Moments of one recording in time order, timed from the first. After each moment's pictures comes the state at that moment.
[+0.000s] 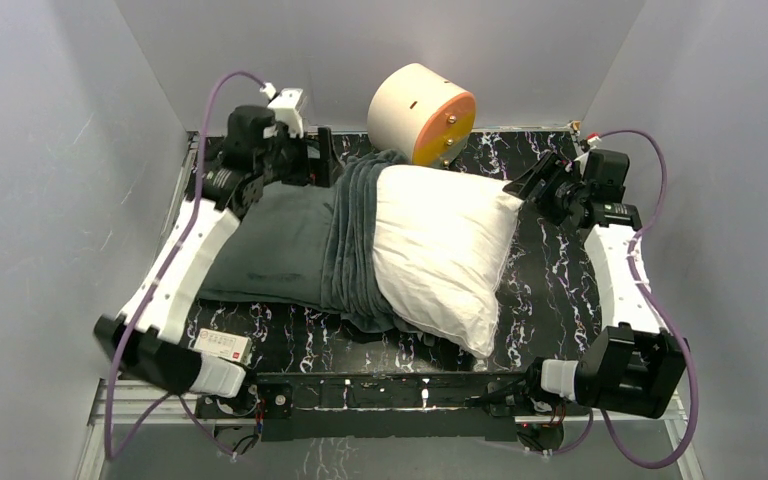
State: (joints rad) left arm -0.37 1.47 1.65 -0.70 0.15 -0.20; right arm -0.13 1.26 1.10 -0.47 -0.46 0.54
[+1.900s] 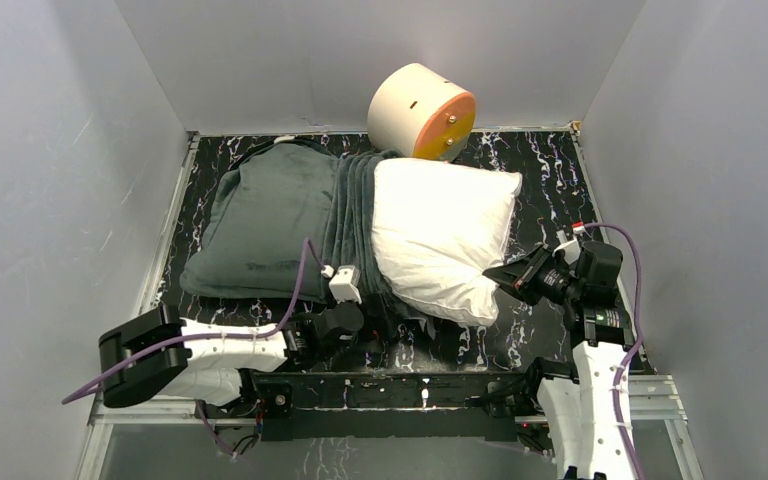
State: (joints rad) left arm -1.19 1.24 0.40 0.24 -0.42 -0.96; right arm -0.13 0.59 0.62 -0.65 -0.79 0.83
